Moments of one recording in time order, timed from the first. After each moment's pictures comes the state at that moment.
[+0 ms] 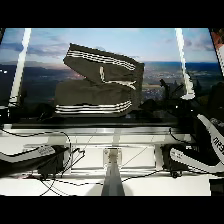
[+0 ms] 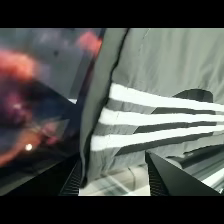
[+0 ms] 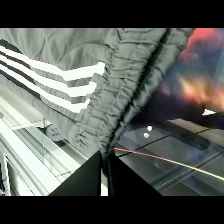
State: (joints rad) left arm 0.77 -1.39 0.62 0.87 -1.26 -0.78; right arm -0.12 -1.26 0.50 -0.48 1.10 0.76
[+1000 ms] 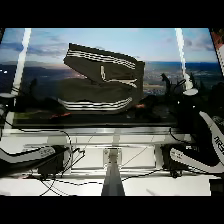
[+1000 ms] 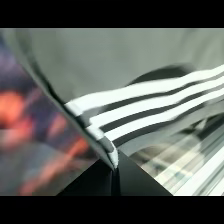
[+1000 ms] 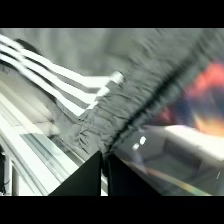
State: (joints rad) left arm 0.54 -1.39 0.78 0.72 -1.35 -0.65; right arm -0.12 -1.25 0.64 -0.48 1.16 0.76
